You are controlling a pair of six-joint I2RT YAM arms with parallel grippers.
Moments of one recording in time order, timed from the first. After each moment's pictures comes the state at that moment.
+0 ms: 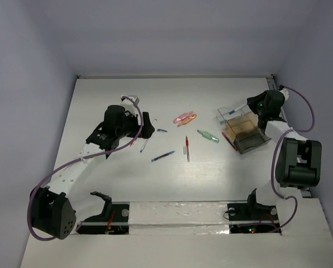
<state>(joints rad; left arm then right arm) -0.38 1.11 0.83 -0.24 0.21 -0.28 -0.15 1.57 0.93 0.30 -0.01 0.75</state>
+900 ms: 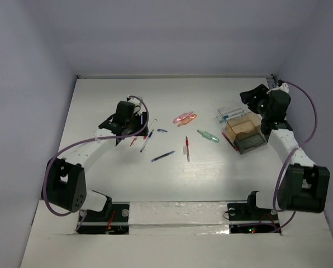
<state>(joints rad) -0.38 1.37 0.91 -0.32 0.02 -0.25 -0.13 1.39 0.93 0.19 -0.20 0.67</state>
